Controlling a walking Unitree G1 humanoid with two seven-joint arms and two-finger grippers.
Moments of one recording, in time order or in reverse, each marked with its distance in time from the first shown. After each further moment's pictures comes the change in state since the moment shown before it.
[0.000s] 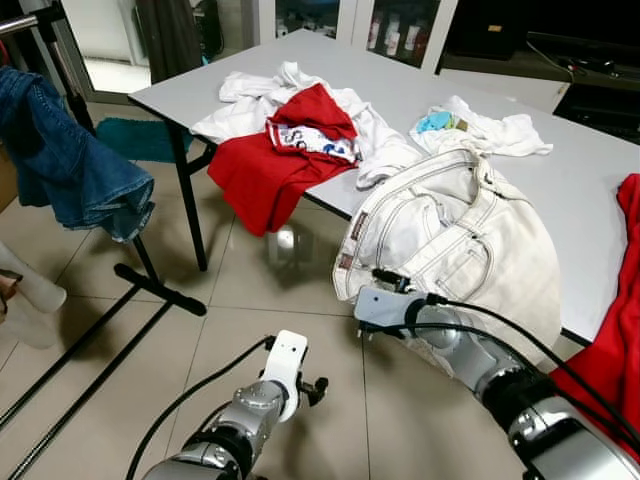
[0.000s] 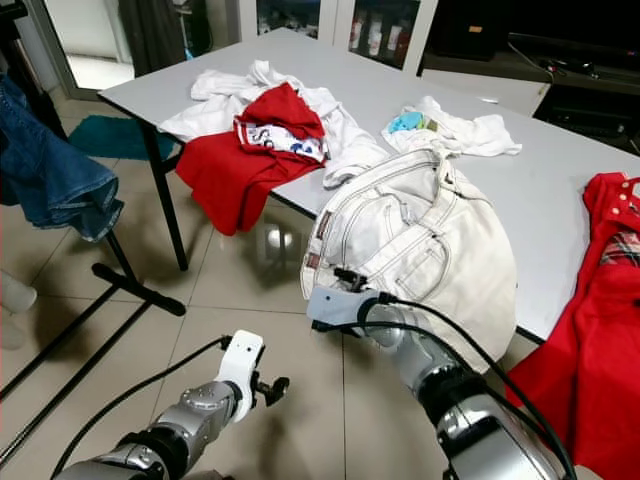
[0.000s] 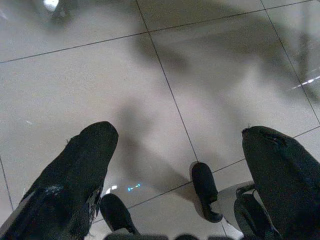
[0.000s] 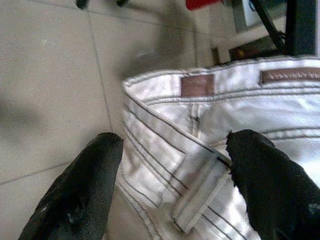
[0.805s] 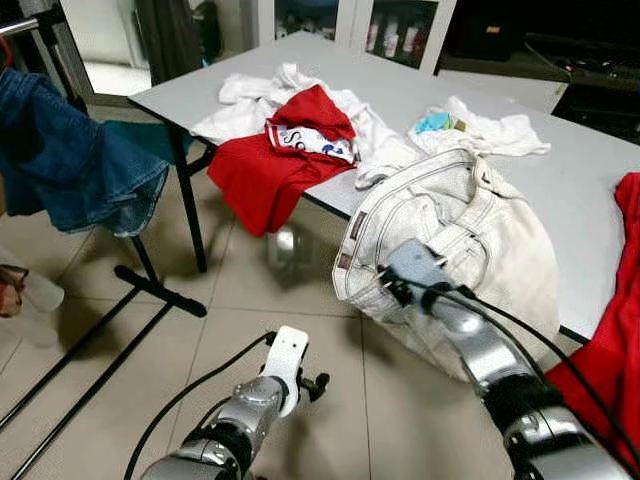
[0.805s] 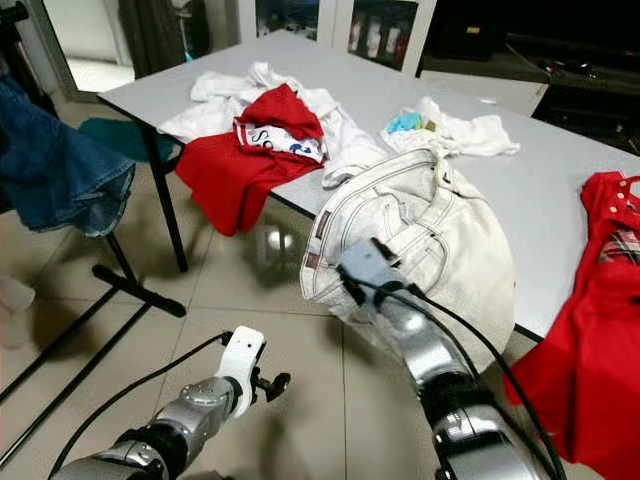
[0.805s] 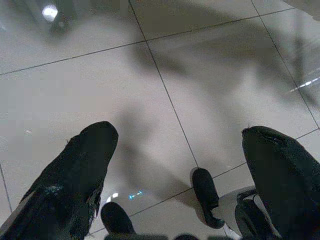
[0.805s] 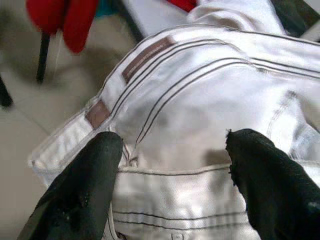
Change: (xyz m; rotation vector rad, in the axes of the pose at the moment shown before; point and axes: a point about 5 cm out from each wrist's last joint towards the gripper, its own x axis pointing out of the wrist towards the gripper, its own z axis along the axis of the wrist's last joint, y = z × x) left arm 0.000 0.001 0.007 0.017 -0.026 -0.015; right arm -0.018 -0.027 -0.011 0.617 -0.114 -0.349
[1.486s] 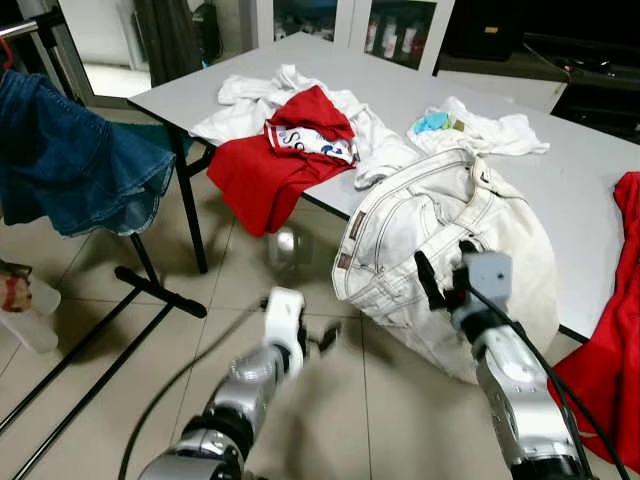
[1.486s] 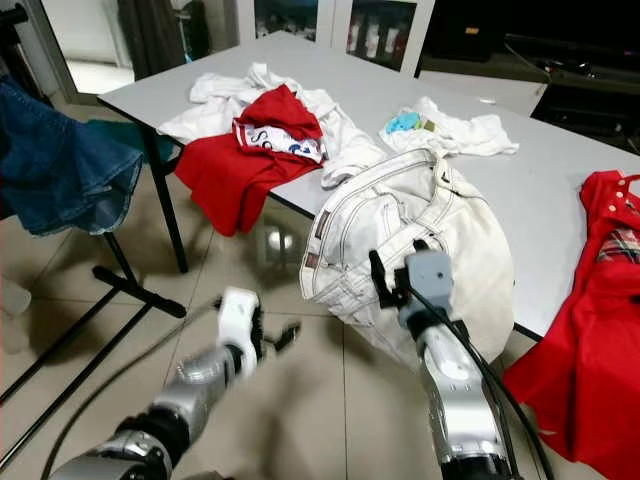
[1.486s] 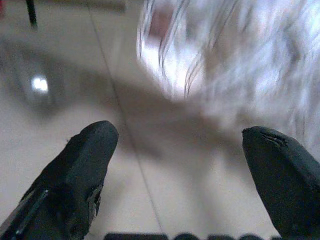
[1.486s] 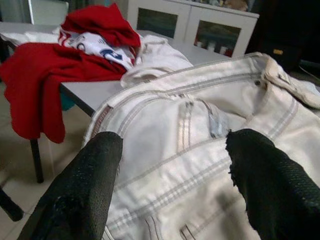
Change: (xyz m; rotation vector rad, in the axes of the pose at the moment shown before) left arm -0.009 0.008 0.063 -0.099 -0.407 -0.078; right arm -0.063 -0.013 -0.001 0.365 -0.226 -0.220
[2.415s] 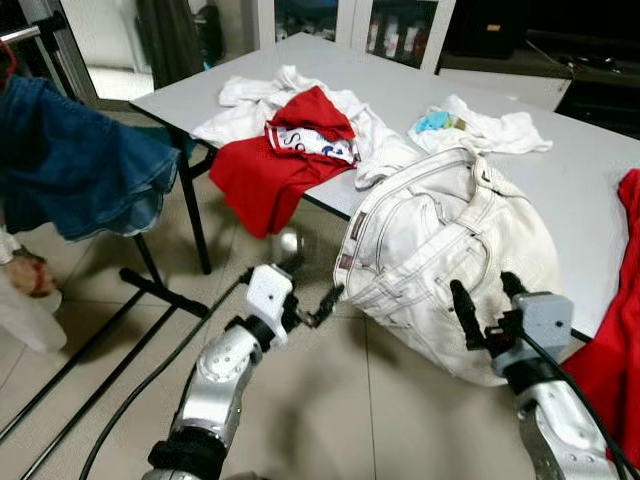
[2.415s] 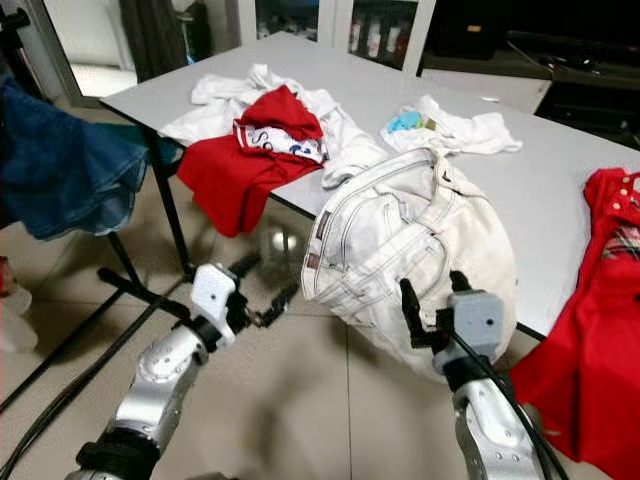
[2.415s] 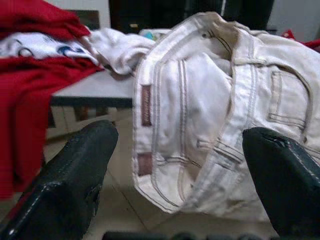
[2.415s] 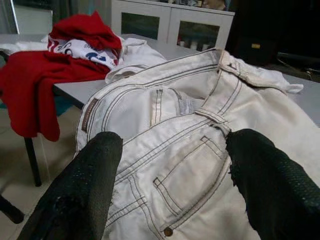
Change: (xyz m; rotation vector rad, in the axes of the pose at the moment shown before) left arm -0.037 0.000 0.053 0.302 -0.380 -0.139; right arm -0.062 -0.016 0.009 0.033 0.000 -0.058
